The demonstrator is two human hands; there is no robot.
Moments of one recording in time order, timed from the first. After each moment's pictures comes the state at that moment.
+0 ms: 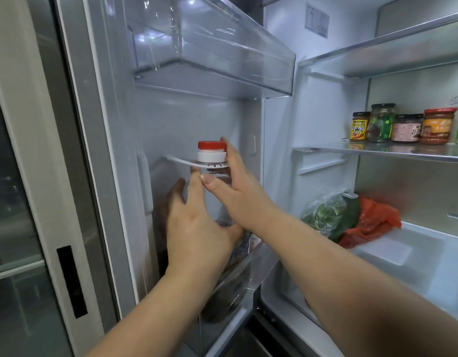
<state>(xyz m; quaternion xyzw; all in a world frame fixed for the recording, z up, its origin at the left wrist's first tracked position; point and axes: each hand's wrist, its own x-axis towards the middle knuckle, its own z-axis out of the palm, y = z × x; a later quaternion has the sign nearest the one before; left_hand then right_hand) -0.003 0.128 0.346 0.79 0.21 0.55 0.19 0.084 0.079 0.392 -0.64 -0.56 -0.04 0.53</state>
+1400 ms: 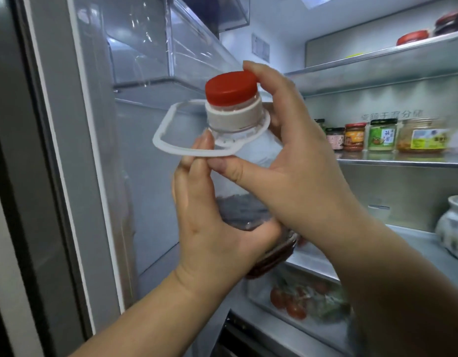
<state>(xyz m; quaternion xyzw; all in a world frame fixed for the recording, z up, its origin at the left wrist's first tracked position) -0.022 0.079 0.389 0.69 -0.12 0.66 0.27 0.010 -0.029 0.452 -0.62 -0.50 -0.33 0.50</state>
